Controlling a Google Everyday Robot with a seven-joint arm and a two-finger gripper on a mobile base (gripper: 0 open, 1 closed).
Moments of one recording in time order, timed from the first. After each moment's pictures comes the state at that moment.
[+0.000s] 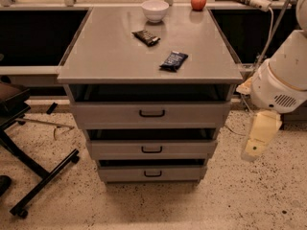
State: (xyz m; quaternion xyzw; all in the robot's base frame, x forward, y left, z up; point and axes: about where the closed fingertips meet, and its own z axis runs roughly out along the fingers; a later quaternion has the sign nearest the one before) arm 0.438 -0.209 0.870 -0.61 0.78 0.04 0.11
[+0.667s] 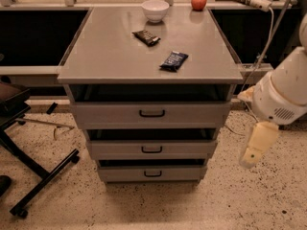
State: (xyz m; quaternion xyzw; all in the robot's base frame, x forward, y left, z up) arm 0.440 -0.214 0.847 -0.61 0.78 0.04 0.14
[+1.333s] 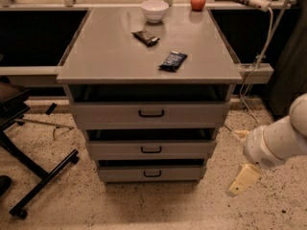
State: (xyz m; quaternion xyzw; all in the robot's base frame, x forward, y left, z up) arm 0.434 -0.229 0.707 -0.56 0.79 0.10 0.20
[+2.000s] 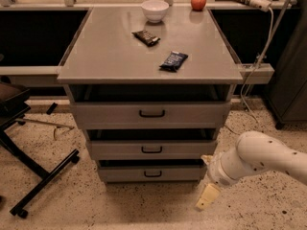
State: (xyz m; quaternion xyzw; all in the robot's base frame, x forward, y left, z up) arm 0.450 -0.166 0.552 -0.56 0.79 0.16 0.19
